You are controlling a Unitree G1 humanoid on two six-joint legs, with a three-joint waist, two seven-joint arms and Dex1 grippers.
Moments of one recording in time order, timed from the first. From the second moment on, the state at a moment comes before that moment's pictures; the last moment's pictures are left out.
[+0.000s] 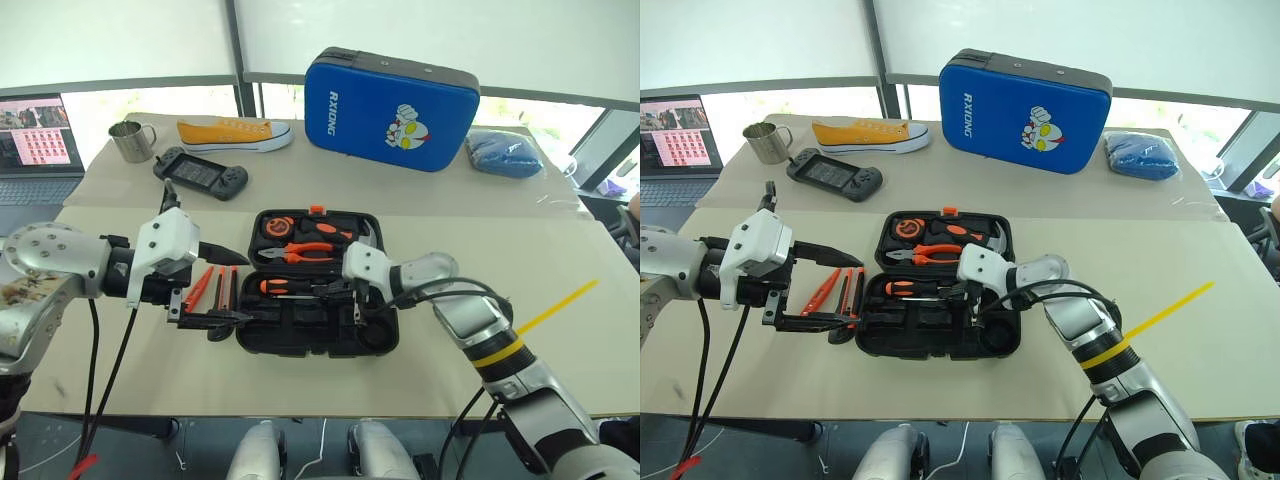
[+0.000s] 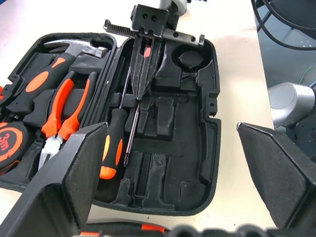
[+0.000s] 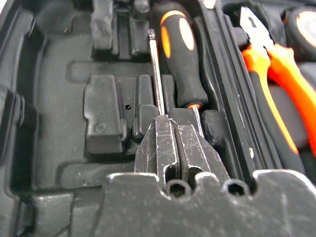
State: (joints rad) left arm -0.35 1.10 0.10 -0.39 -0.60 0.57 -1.28; right arm -0.62 -0.47 0.34 -0.01 0.10 0.49 1.03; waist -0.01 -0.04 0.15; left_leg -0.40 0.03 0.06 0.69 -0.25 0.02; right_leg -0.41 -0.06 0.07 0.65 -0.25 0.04
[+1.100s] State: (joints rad) left arm -0.07 1.06 0.39 -0.44 -0.50 1.17 -0.81; right arm -0.40 -0.85 -0.11 -0.53 0.72 0.70 1.19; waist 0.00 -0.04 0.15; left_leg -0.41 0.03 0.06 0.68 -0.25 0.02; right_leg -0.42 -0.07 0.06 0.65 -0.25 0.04
